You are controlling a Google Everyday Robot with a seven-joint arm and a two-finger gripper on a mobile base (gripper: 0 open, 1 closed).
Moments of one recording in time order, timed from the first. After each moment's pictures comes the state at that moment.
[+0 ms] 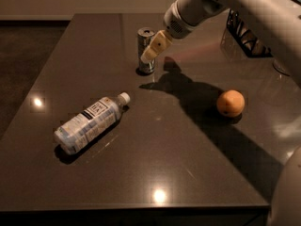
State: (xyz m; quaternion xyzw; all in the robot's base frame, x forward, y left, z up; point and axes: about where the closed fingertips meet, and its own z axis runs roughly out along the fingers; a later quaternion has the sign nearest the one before) arm 0.701 -0.053 0.927 -0.48 0.80 0.09 0.34
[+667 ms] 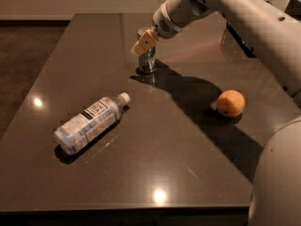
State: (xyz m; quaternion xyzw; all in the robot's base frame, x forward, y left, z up) arm 0.719 -0.016 0.921 -0.46 0.80 0.14 0.35
